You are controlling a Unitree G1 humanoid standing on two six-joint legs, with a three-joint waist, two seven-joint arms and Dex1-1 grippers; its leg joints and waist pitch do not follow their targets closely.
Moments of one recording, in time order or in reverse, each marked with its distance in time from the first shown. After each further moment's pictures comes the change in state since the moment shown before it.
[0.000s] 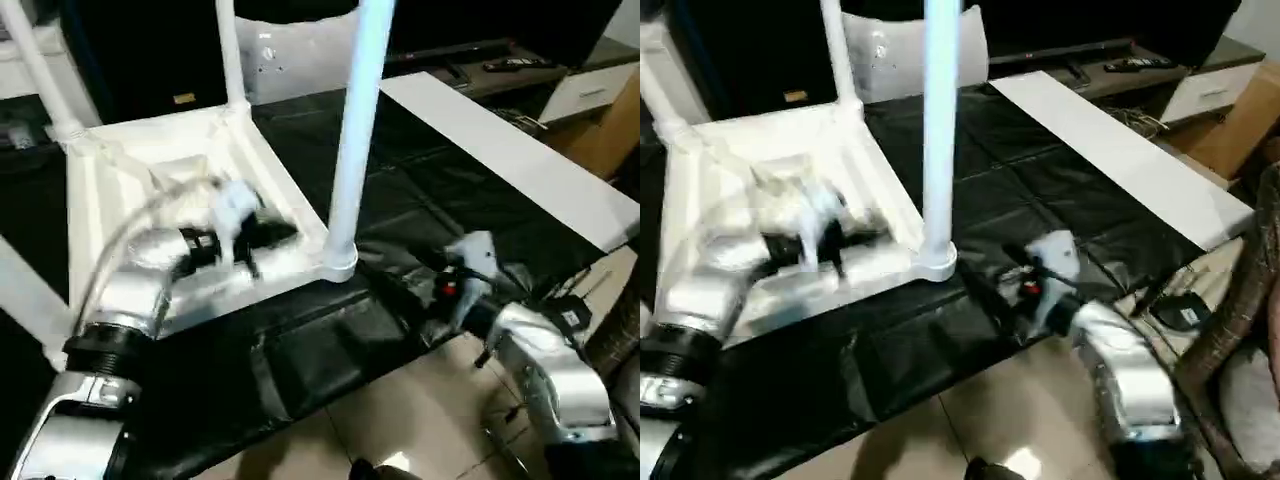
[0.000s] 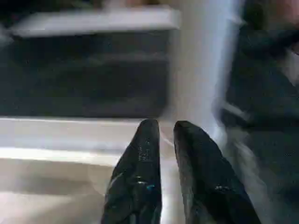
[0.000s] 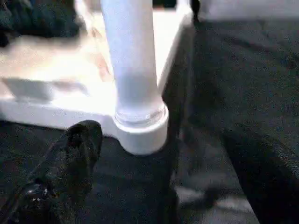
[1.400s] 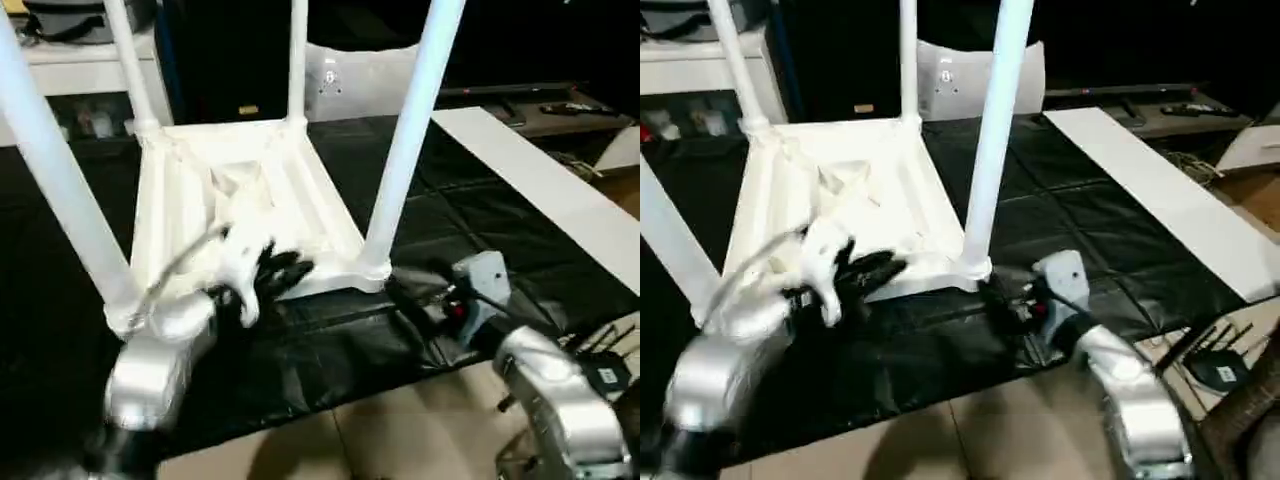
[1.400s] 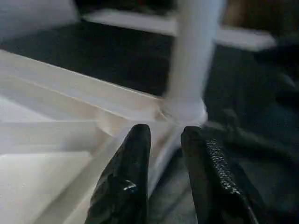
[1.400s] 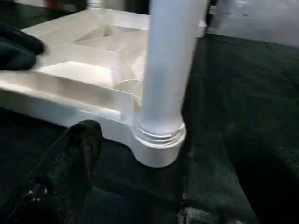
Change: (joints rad) left arm 0.239 -0.083 -0.093 -0.355 -0.024 0.279 0.143; right arm 0.098 -0.056 0.004 -0.063 -0.016 -0.093 -0.040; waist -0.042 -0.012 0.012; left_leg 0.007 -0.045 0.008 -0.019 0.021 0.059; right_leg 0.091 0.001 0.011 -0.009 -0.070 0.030
